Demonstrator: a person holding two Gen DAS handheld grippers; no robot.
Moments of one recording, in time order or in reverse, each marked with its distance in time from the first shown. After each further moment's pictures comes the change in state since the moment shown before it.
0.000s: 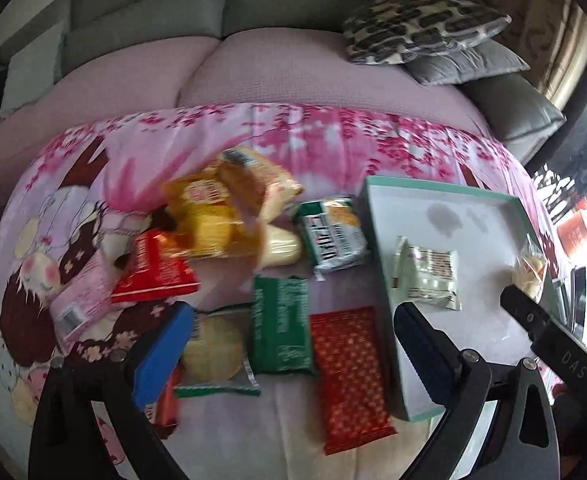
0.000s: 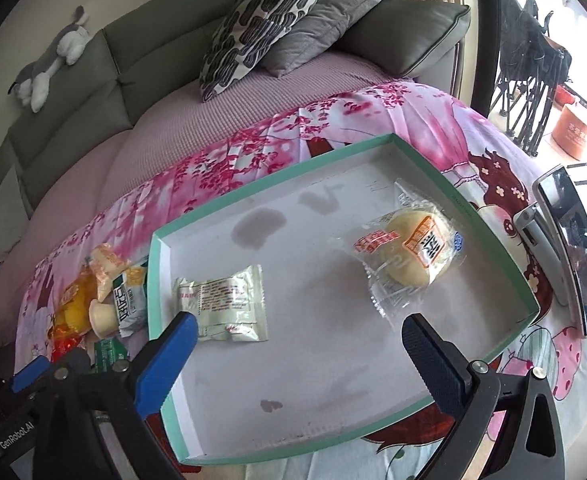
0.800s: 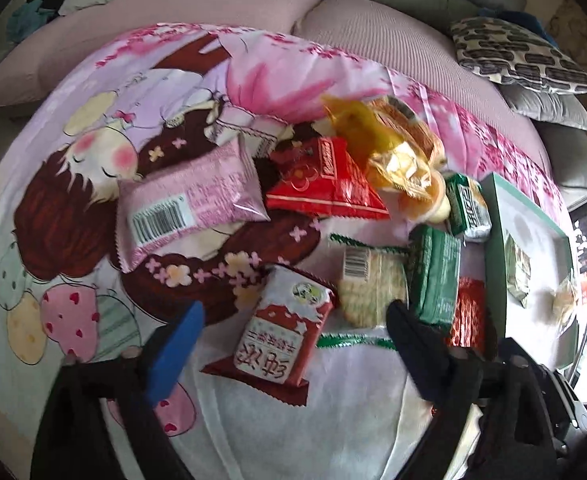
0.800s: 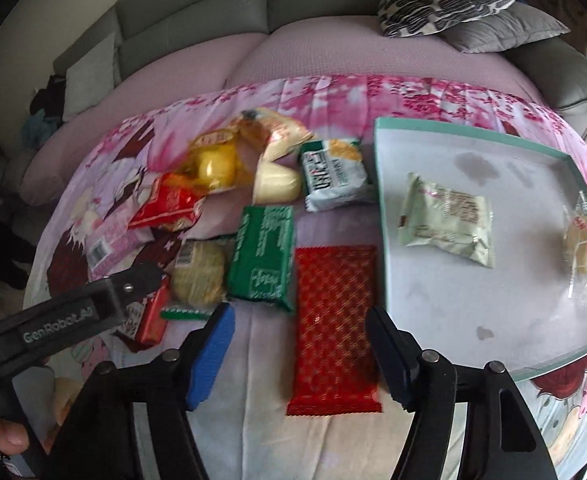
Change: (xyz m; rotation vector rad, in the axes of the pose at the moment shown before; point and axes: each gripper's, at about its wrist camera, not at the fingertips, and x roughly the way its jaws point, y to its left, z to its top) left arm 0.018 0.106 -0.043 -0.251 0.124 0.034; right arm 0.004 0.152 -0.085 -0.403 0.163 0.184
